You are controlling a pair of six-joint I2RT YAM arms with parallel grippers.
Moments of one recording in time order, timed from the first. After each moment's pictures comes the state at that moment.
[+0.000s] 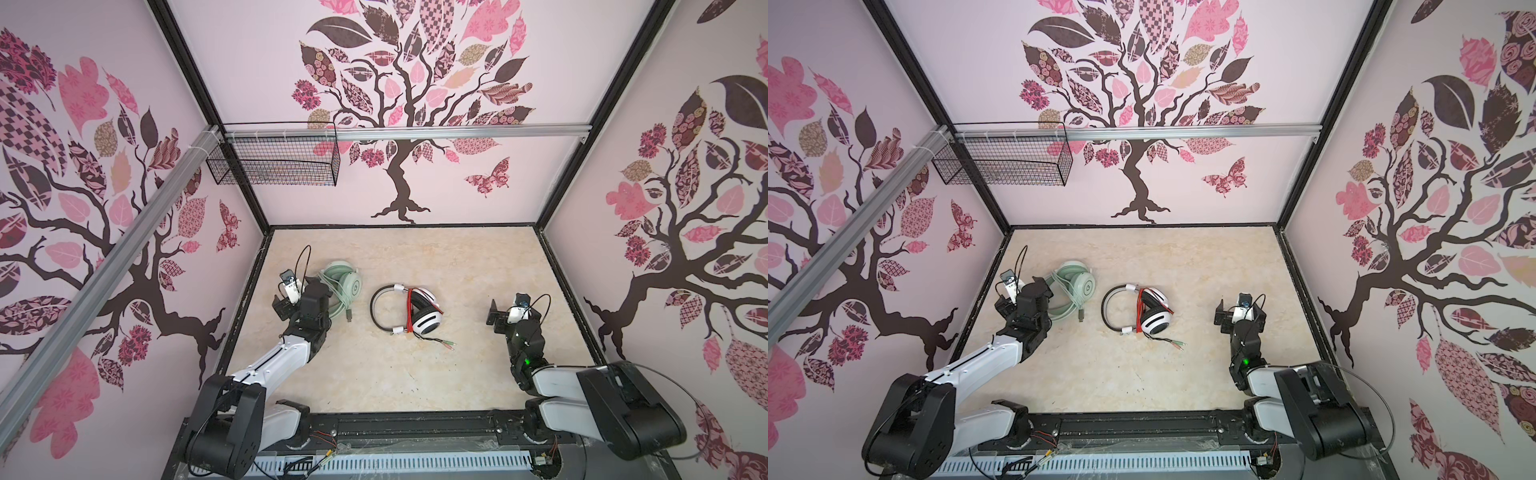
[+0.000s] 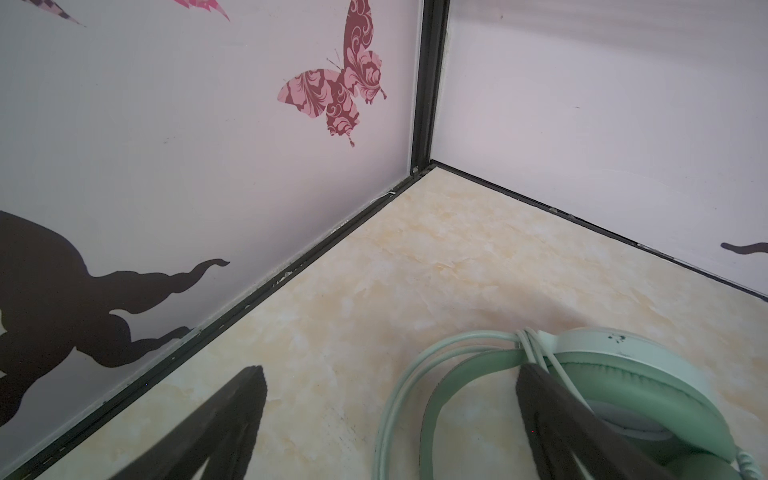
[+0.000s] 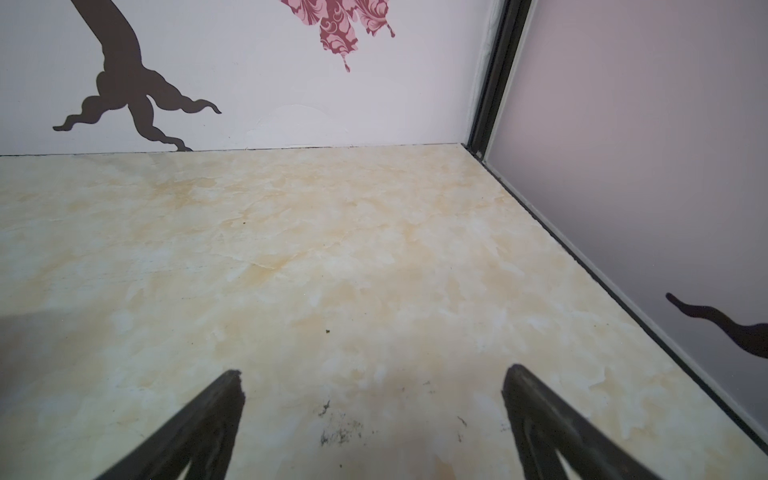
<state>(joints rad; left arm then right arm) -0.25 1.24 0.49 0.35 -0.89 -0.36 0.21 1.34 0.05 1.12 0.38 0.03</state>
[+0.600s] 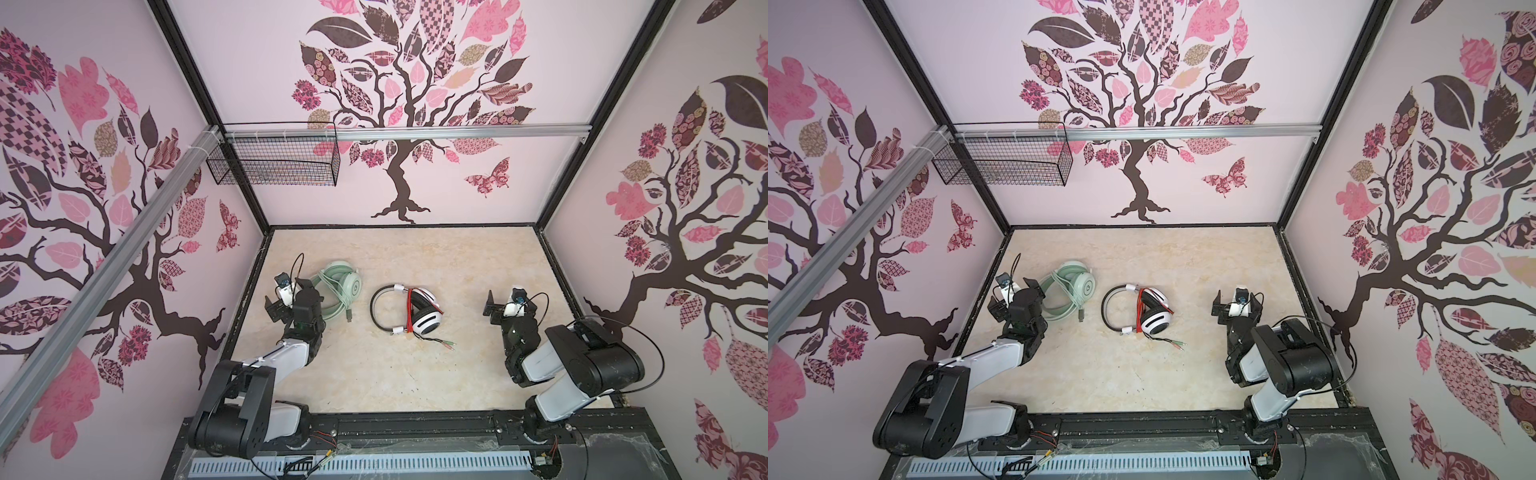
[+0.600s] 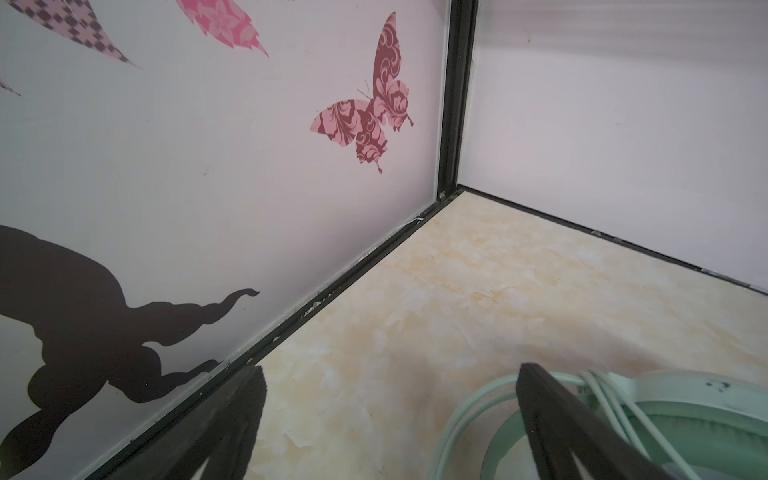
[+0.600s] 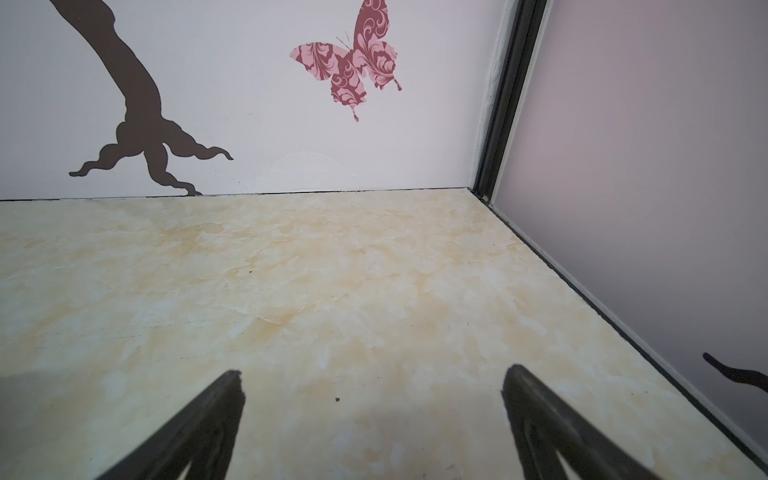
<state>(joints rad) -0.16 1.34 0.40 0.66 -0.88 -0.19 0.20 1.61 0.10 1.45 0.37 -0.01</state>
